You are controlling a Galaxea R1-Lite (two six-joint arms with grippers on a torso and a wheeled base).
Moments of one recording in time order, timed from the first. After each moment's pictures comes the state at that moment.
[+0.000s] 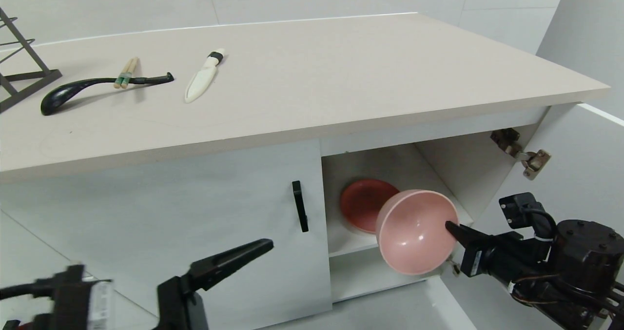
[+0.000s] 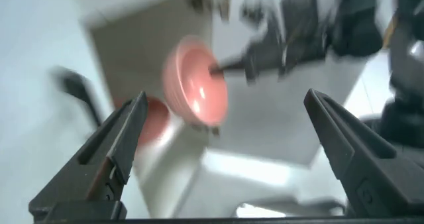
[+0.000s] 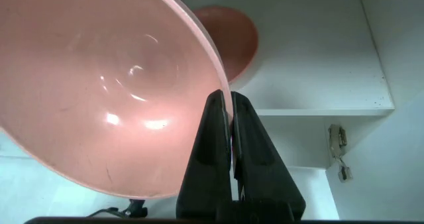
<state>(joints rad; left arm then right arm) -0.96 1.43 -0.02 -1.56 -0.04 0.06 0.48 1.87 -0.15 -1.57 -0.09 0.17</state>
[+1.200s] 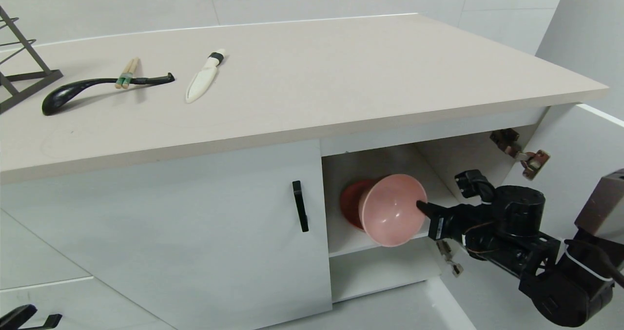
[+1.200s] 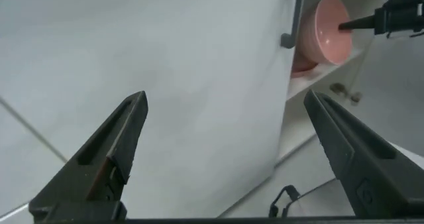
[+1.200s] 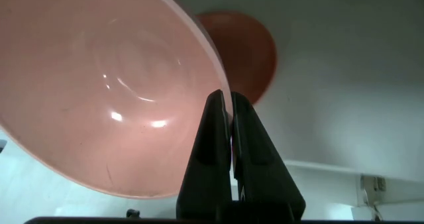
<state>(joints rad) -0.12 0.34 0.00 -0.44 -0.27 0.12 0.37 2.07 -0.52 -1.39 0.10 0.17</state>
